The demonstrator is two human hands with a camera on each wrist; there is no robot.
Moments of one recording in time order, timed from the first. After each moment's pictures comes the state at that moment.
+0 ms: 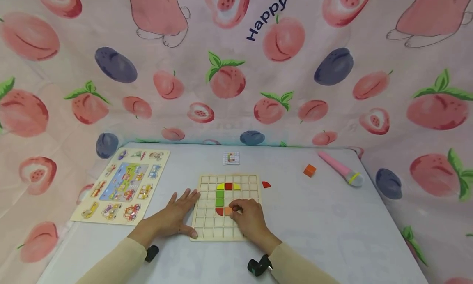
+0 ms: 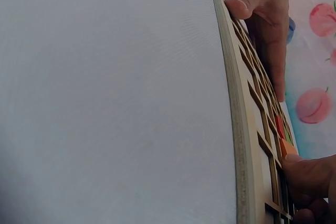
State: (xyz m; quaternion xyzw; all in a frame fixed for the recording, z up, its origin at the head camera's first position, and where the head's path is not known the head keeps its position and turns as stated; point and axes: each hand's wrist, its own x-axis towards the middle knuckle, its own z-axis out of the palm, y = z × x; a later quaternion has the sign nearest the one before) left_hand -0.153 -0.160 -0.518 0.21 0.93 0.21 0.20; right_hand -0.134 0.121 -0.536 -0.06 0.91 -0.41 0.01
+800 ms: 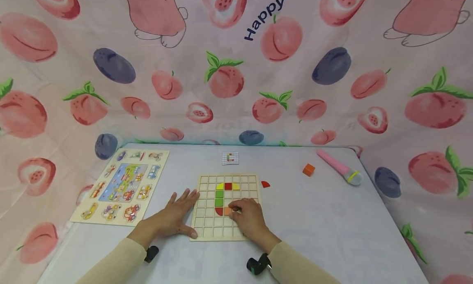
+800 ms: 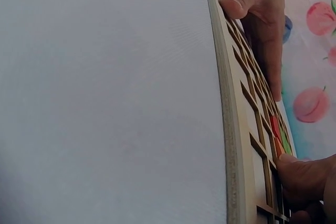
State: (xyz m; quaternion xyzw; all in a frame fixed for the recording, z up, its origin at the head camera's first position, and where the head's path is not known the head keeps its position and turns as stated) left_hand -0.155 -0.161 -0.522 0.20 0.94 0.20 0.20; right_hand -0.133 0.121 -0.532 -0.07 0.92 -0.39 0.01
